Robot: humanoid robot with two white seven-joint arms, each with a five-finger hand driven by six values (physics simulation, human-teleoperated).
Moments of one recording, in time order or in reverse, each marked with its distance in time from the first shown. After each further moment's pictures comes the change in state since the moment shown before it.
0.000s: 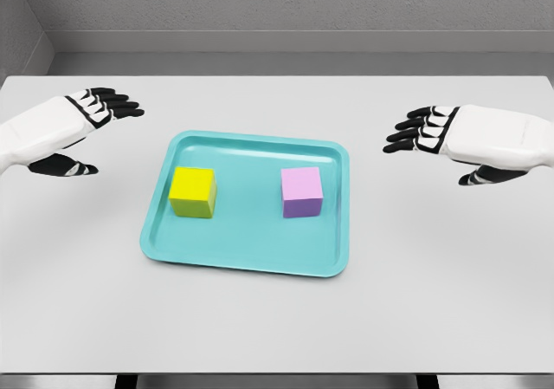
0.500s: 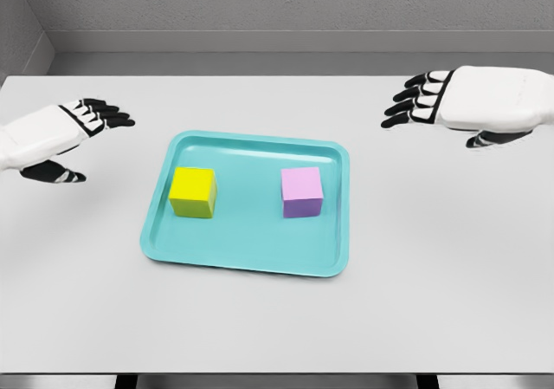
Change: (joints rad) left arm -0.008 0.002 0.003 0.041 -0.014 0.000 -0.092; right arm -0.229 0.079 0.032 0.016 0.012 0.000 0.233
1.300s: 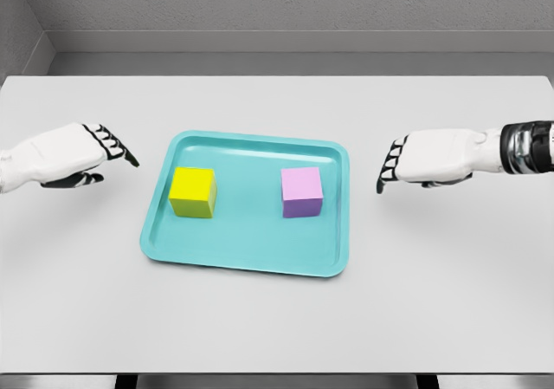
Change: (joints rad) left arm -0.038 -0.049 -0.053 0.015 -0.182 0.000 -0.049; right arm 0.025 0.166 0.180 0.144 0.243 0.000 0.031
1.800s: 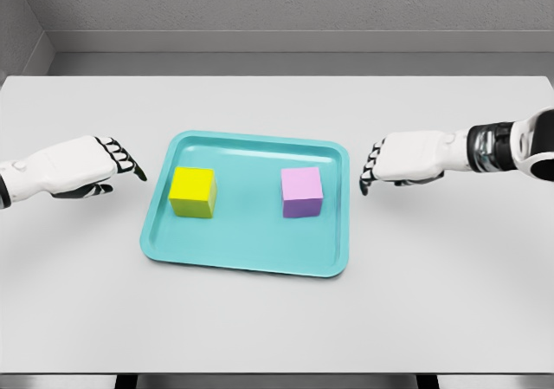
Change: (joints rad) left arm 0.002 -0.003 -0.036 -0.015 -0.018 0.000 -0.006; right arm 0.002 0.109 0.013 0.088 0.044 0.000 0.000
